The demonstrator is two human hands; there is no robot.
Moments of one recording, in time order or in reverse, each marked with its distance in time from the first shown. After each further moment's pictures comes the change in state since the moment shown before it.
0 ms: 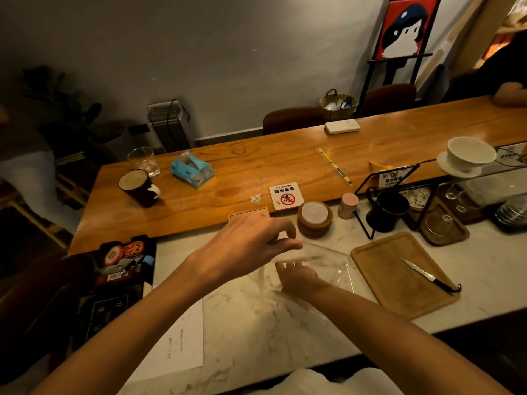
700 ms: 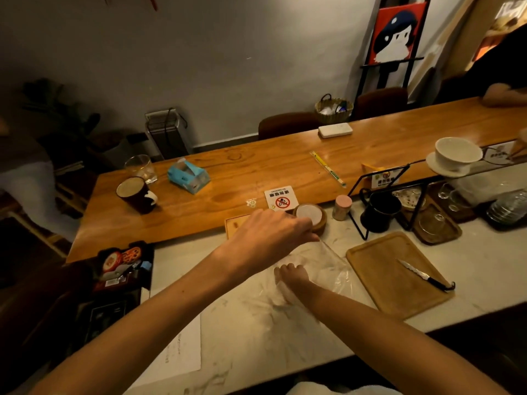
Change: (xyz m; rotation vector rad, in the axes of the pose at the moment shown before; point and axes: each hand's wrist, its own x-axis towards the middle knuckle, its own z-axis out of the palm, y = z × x) left_hand 0.030 0.031 0.007 0.285 0.026 0.152; right_hand -0.015 0.001 -0.012 0.074 0.117 0.057
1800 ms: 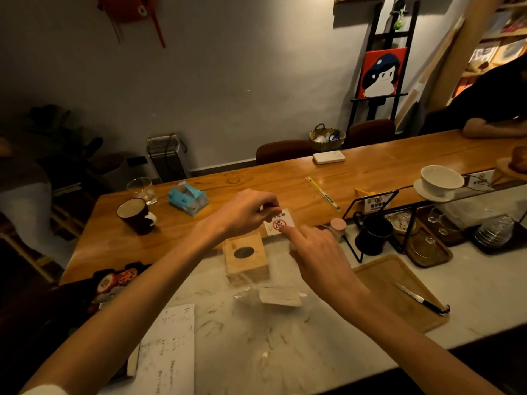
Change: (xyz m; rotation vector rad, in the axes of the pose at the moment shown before) left_hand 0.028 -0.076 -0.008 -0.351 0.030 -0.135; right_hand -0.091 0.017 -0.122 0.062 0.747 -0.230
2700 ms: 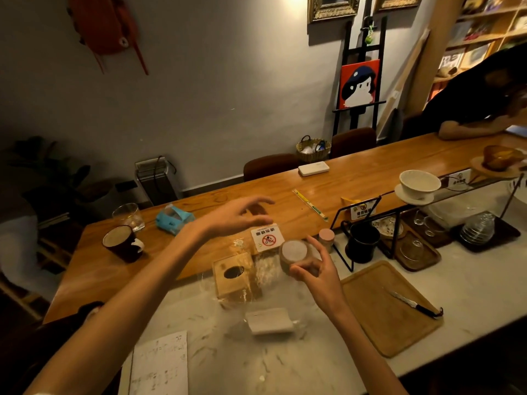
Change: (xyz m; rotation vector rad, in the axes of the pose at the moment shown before) left_hand 0.041 -0.023 -0.002 -0.305 -0.181 -0.066; right_hand -0.019 0.050 0.068 1.324 0.216 0.575
